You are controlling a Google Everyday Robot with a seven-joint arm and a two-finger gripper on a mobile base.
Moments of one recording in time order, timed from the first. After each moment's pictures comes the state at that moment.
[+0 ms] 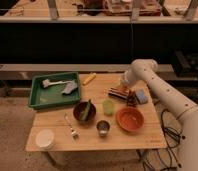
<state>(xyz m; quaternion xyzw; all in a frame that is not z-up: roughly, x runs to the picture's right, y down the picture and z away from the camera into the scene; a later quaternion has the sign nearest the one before) 0.180 -0.023 0.903 -0.01 -0.23 -0.63 0.74</state>
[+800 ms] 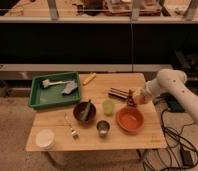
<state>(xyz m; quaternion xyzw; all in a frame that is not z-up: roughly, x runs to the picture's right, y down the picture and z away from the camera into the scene) 0.261 0.056 0.819 -0.04 -0.25 -0.58 0.78</state>
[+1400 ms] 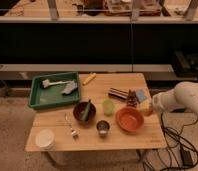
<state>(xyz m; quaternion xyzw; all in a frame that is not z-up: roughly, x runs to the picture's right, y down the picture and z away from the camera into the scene) 0.249 0.109 0.717 0.00 -0.26 -0.60 0.76</state>
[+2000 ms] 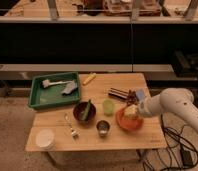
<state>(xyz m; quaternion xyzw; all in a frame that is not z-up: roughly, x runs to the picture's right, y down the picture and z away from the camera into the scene) 0.179 0.125 0.735 0.01 -0.30 -0.59 0.75</state>
